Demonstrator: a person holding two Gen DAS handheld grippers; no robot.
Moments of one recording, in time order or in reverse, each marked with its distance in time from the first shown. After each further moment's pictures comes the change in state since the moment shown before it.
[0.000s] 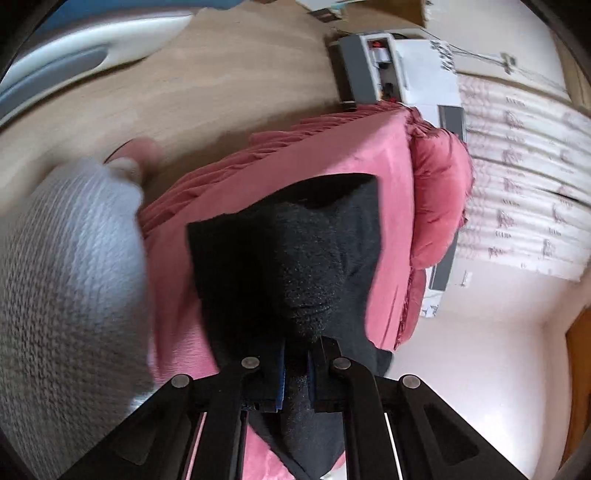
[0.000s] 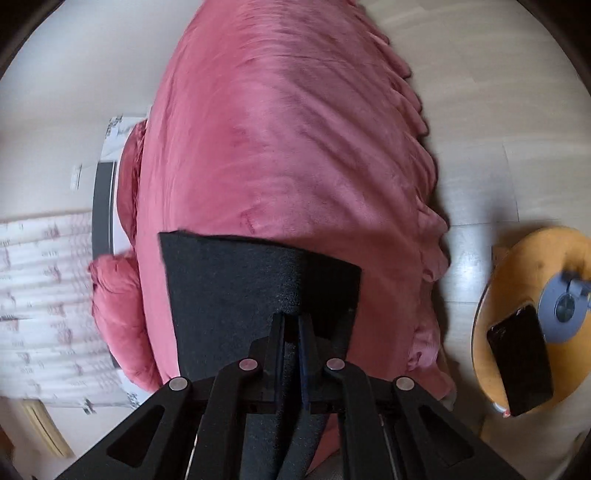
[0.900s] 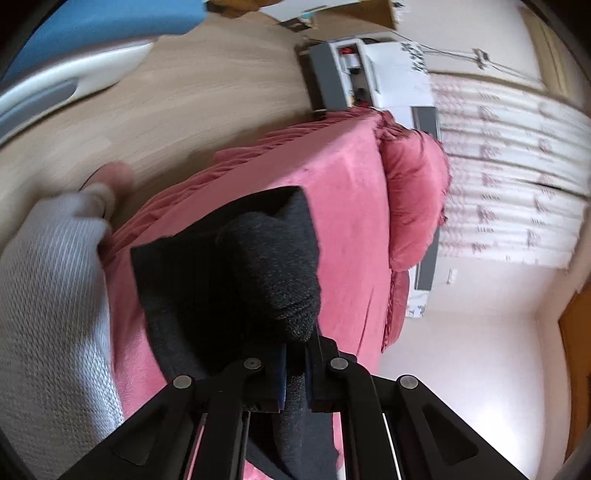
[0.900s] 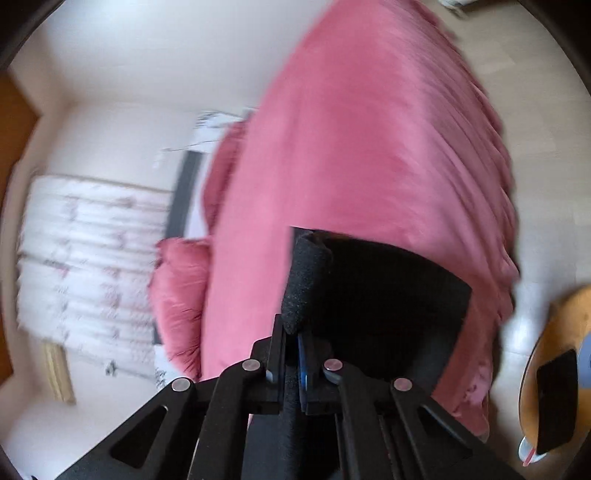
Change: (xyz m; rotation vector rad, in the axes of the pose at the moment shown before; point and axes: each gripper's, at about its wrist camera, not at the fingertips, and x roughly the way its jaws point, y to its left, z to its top) left arm -0.012 -0.046 0.003 0.061 -0.046 -0.054; right arm -0.059 0.058 -0.034 -0.222 -0.106 0.289
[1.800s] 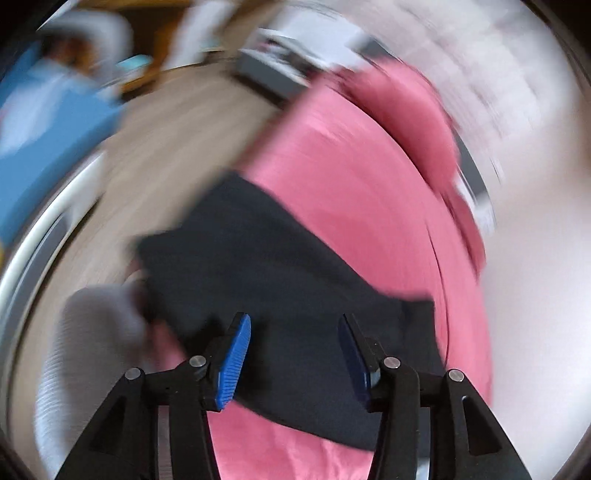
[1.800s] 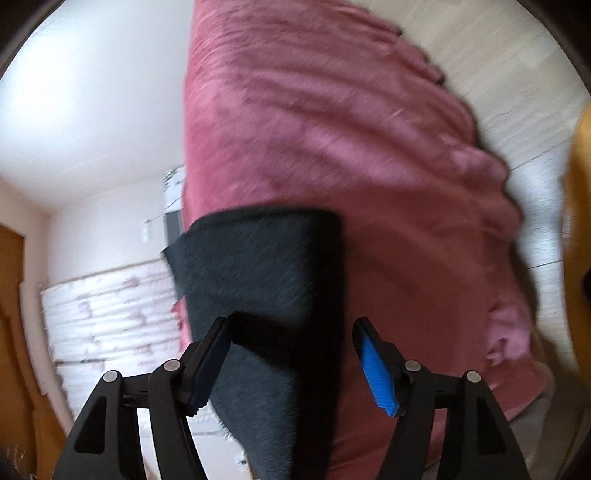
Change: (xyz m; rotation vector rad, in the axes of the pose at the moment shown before) left arm 0.033 -0.063 -0.086 0.630 0.017 0.309; right arm 0.075 -0.159 -0.056 0.423 -0.072 0.118
